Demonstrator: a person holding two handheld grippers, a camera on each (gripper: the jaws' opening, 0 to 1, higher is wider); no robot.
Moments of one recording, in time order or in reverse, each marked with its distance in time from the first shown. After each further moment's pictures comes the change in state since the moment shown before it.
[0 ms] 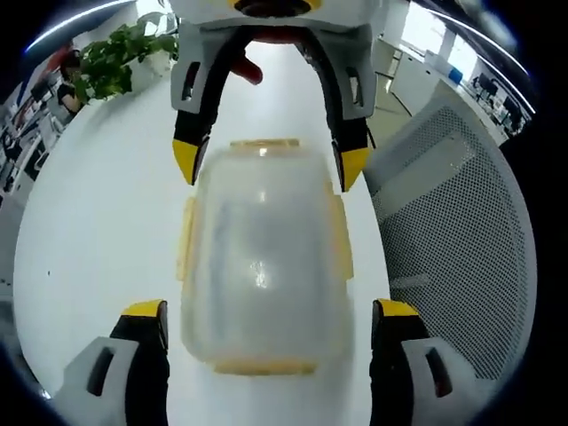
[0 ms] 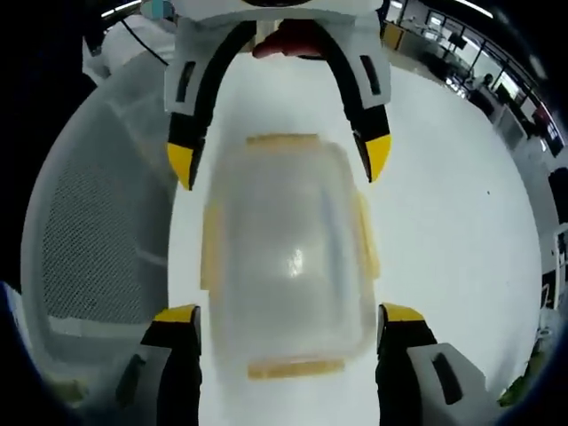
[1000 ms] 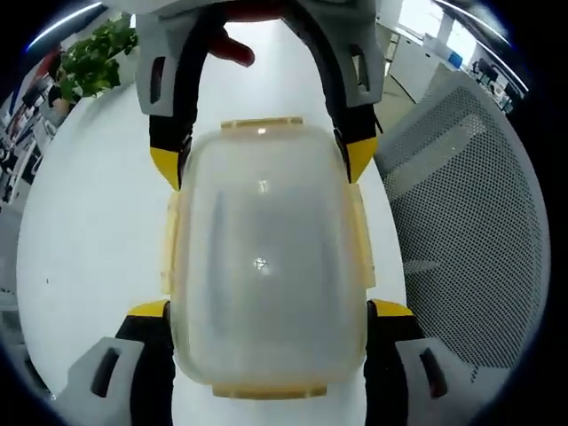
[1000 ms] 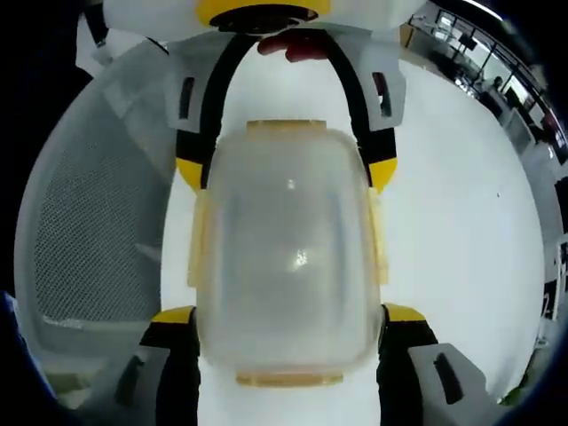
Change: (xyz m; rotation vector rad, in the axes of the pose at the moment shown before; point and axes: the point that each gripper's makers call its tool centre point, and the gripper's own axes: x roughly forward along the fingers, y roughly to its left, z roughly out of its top) left arm 0.020 0.006 -0.001 0.031 0.063 0.017; right arm 0.011 0.001 -0.008 -0.043 0.036 0.023
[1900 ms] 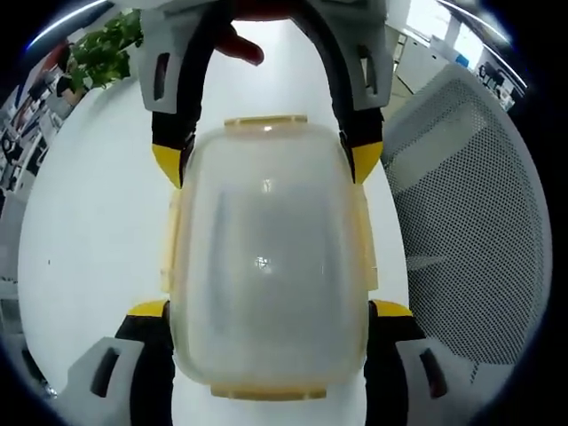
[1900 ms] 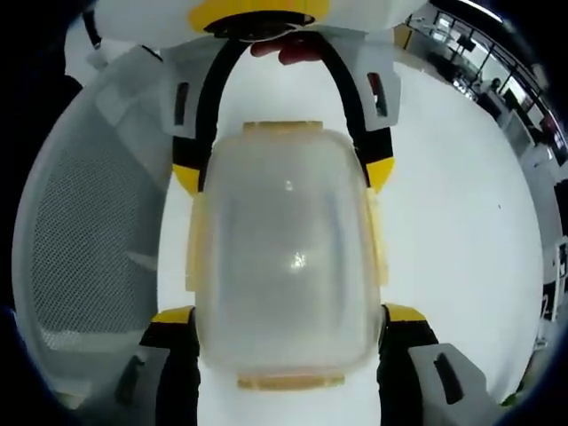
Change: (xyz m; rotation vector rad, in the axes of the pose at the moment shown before) left arm -0.008 0.000 -0.029 -0.030 0.005 0.020; right arm 0.011 -0.001 0.029 0.000 -0.015 -0.007
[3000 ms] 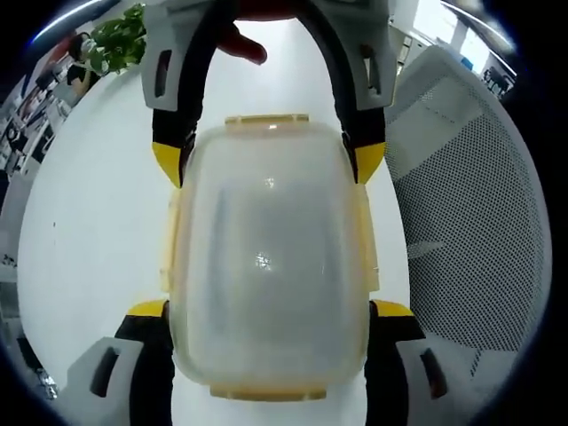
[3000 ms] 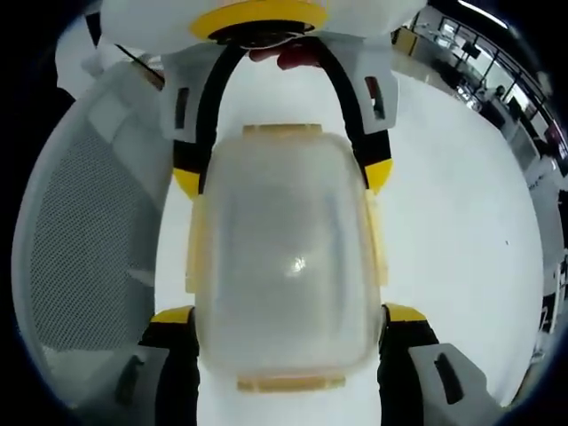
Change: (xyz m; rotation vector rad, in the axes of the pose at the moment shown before) left arm -0.023 0.000 -0.061 -0.033 0.008 0.010; right arm 0.021 -0.002 0.064 -0.023 -0.021 0.007
